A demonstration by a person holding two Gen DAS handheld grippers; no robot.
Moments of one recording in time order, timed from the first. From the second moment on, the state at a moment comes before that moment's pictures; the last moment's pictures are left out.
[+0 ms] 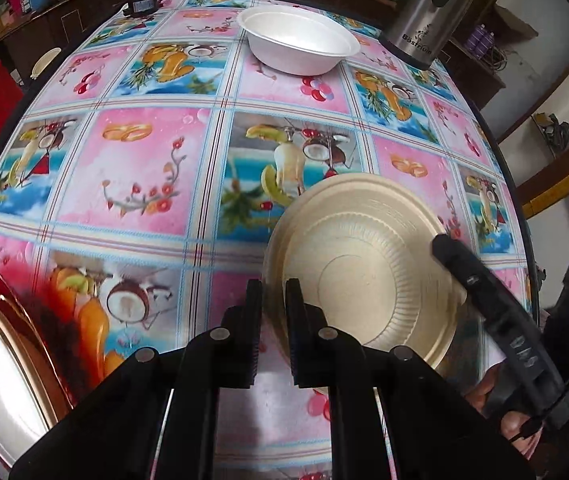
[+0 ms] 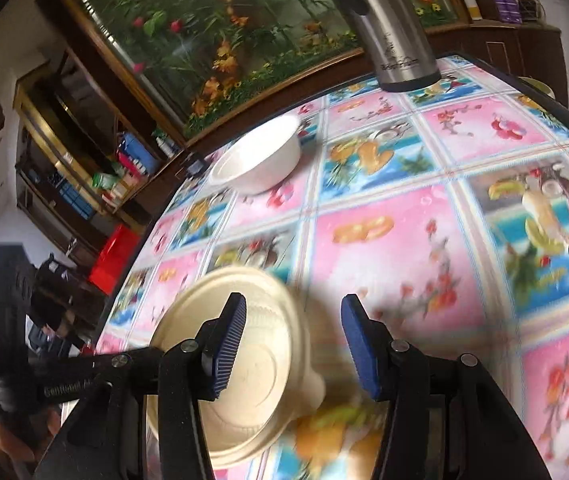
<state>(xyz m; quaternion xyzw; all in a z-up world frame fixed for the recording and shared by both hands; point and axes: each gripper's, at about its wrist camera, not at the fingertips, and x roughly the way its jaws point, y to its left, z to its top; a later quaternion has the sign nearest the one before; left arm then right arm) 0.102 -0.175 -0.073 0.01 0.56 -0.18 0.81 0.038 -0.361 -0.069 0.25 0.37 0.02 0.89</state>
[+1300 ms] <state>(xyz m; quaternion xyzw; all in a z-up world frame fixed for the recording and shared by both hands) 0.016 0.092 0.021 -0.09 0.36 -0.04 0.93 0.042 -0.078 0.011 0.12 0.40 0.17 0.89</state>
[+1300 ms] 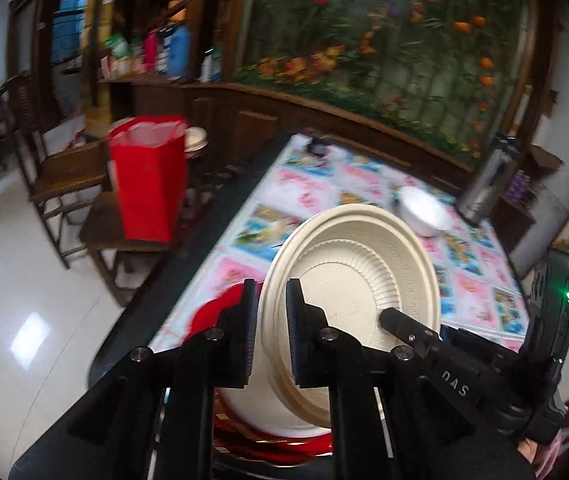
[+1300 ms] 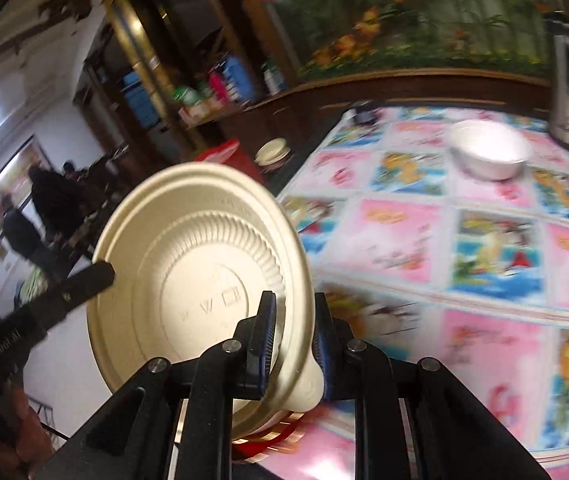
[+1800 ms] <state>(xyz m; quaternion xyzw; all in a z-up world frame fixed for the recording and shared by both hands) 0.027 0.121 -0.028 -0.09 0.40 0.00 0.91 0.052 -0.031 -0.029 0.07 0.43 0.18 0.88</state>
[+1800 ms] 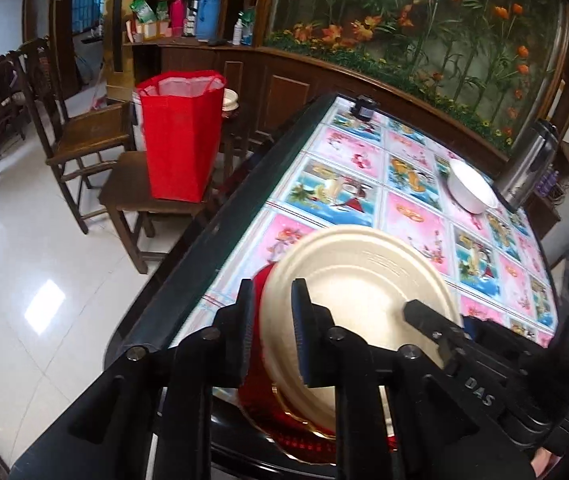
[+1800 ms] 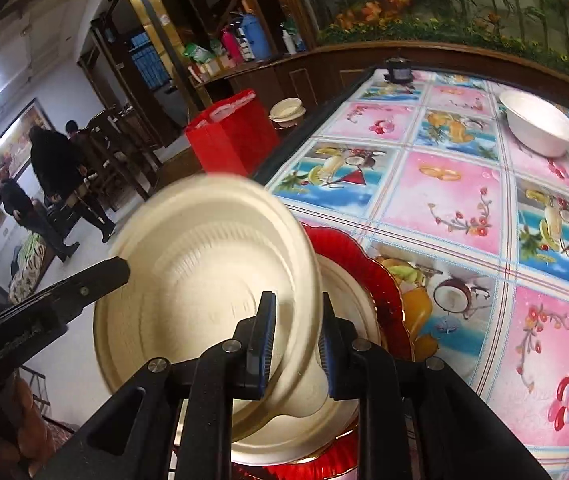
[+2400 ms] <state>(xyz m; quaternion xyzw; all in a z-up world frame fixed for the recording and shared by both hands) -0.001 0.104 0.041 -0.03 0.27 0.02 0.96 0.060 -0.145 0.028 0.14 0.33 0.12 0.93</state>
